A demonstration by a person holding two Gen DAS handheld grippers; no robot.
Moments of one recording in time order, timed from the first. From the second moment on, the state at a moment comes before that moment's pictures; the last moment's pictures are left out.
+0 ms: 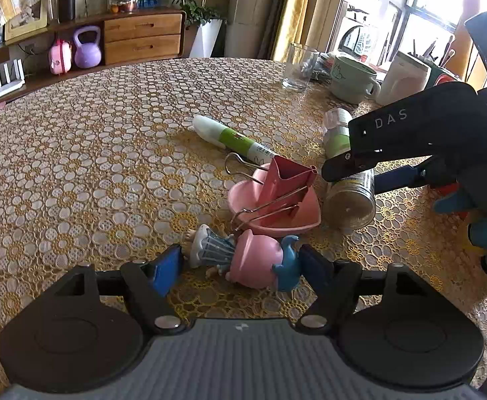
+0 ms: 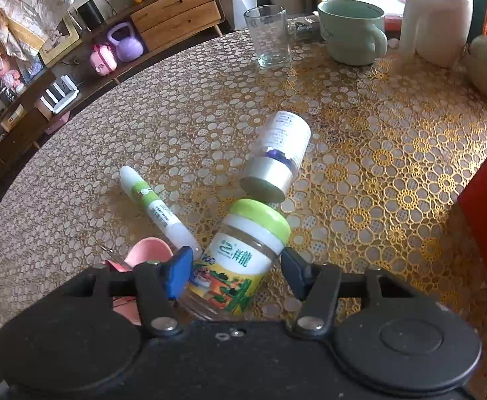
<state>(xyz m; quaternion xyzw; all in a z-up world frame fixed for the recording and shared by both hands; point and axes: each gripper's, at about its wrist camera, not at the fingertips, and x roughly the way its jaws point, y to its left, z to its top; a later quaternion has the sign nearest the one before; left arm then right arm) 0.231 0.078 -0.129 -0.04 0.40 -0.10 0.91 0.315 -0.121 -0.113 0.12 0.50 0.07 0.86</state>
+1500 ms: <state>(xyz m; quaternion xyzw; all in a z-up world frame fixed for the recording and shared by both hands) 0.179 -0.039 0.008 -0.05 0.38 -0.15 0.91 0.206 -0.264 0.018 0.16 0.38 0.13 0.90</state>
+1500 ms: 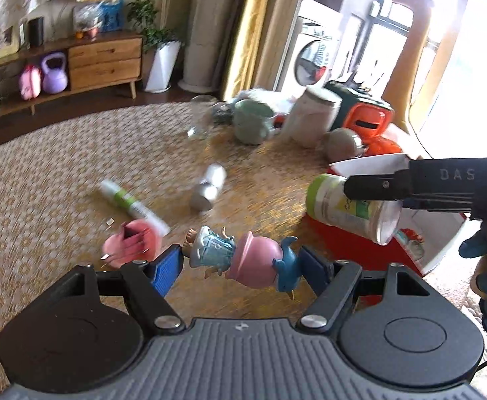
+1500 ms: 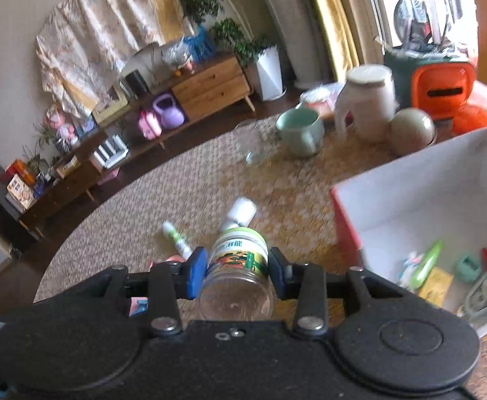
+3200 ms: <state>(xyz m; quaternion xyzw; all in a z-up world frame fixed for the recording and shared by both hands) 0.265 -0.350 -0.059 0.10 0.47 -0.27 0.83 0.246 -0.488 -0.082 0.14 0.44 -0.04 0.88</state>
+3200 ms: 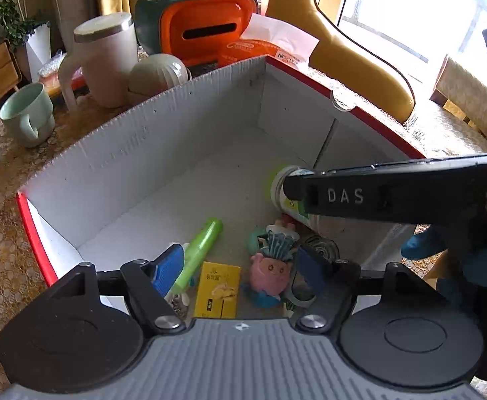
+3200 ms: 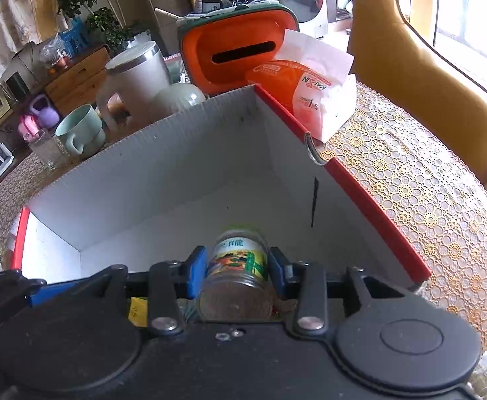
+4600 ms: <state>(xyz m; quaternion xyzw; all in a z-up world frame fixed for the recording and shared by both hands) 0.182 -0.181 0.027 -0.01 0.37 -0.23 0.90 0.154 -0.385 0.002 0.14 0.36 0.07 0.92</state>
